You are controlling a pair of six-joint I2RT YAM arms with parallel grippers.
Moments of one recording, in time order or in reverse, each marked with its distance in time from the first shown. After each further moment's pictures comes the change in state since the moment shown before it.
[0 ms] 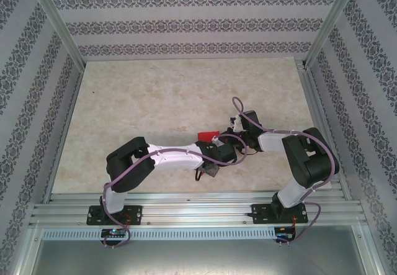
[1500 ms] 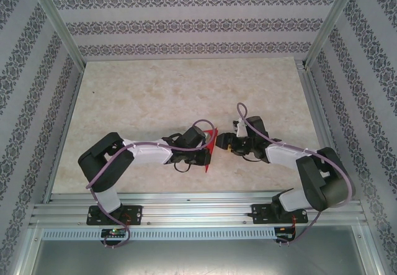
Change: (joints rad) left arm 0.264 -0.212 -0.429 0.654 0.586 -0.137; right arm 0.034 -0.212 -0.135 0.023 0.021 -0.043
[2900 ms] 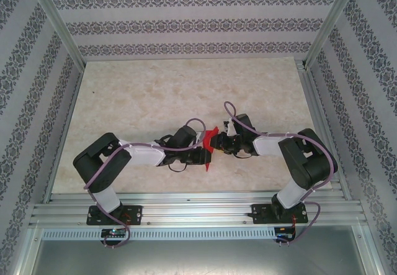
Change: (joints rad) left arm 0.064 -0.054 -0.121 0.182 0.125 -0.097; right arm 0.071 0.216 0.118 0.015 0.035 0.073
